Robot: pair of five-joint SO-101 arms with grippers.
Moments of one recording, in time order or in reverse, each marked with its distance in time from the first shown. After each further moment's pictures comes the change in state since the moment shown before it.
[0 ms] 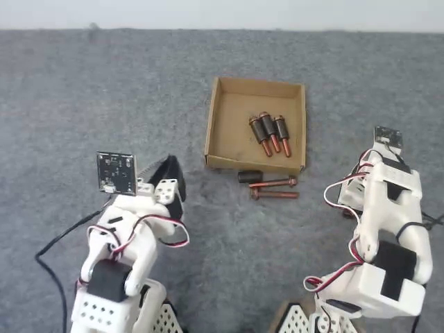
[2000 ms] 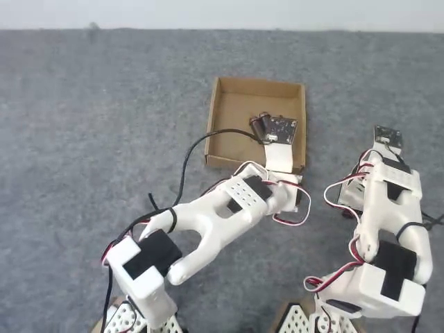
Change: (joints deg) left arm 30.2 103.0 -46.9 -20.1 20.5; right arm 0.1 0.1 0.0 0.0 0.0
